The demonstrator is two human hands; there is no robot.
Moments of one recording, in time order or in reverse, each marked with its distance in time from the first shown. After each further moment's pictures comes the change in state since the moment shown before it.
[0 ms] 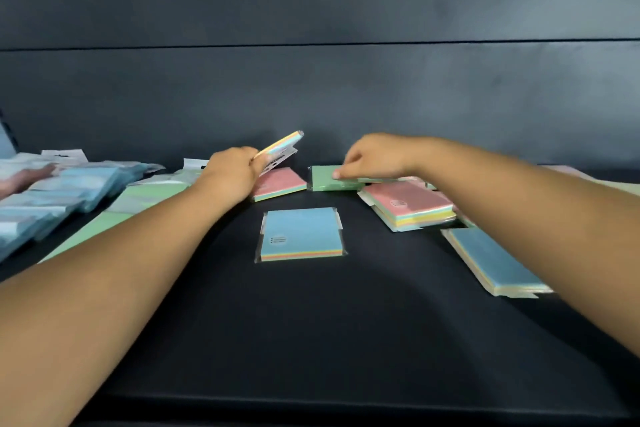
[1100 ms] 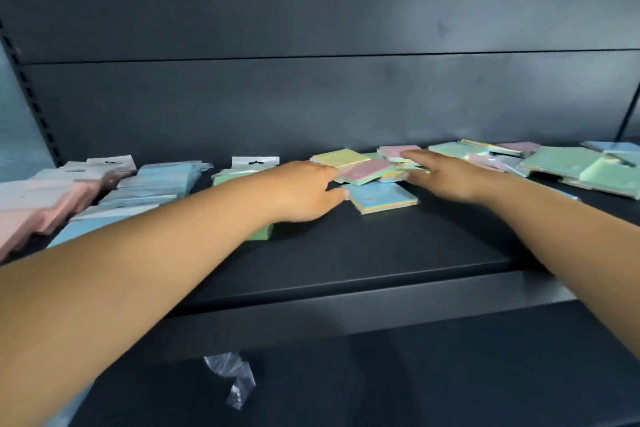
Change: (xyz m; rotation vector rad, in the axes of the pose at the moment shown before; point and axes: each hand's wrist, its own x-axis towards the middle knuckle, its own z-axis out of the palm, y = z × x) left_hand -0.102 -0.036 -0.077 0.249 -0.362 0.567; right_hand -0.101 -0.083 0.040 0.191 0.243 0.304
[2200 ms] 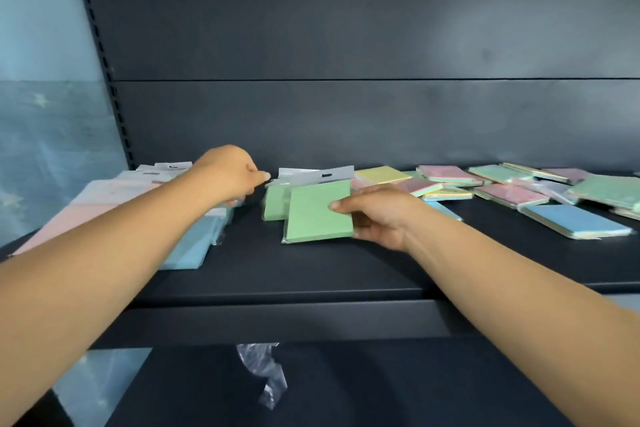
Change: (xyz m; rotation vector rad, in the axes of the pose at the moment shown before) left_hand -0.047 -0.112 -0.020 -0.285 0.235 -0.561; right_hand -0.003 -0.135 0.055 1.281 -0.228 0.207
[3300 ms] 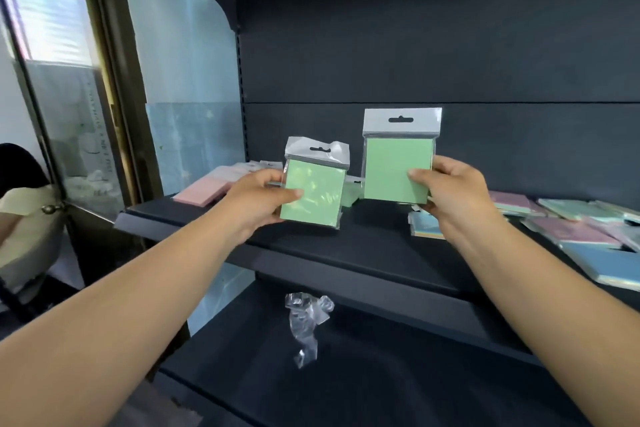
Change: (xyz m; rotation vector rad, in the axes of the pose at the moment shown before) left_hand -0.134 0.054 0.010 -0.997 0.243 -0.289; right_hand -0.050 -0.028 -0.078 0.027 0.013 -0.445
